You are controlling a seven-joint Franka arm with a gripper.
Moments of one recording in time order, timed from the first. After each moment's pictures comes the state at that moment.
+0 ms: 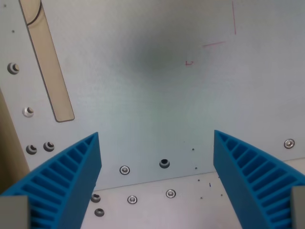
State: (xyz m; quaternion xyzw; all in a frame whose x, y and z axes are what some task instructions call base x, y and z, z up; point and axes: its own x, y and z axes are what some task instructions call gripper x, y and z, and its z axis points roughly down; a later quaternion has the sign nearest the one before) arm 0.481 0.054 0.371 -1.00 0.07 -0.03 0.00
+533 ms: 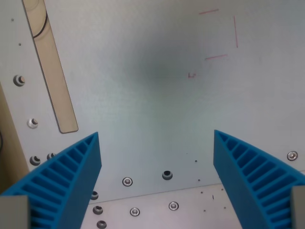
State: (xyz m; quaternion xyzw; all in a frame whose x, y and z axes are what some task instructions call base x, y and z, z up) arm 0.484 0.054 0.371 -1.00 0.07 -0.05 0.01
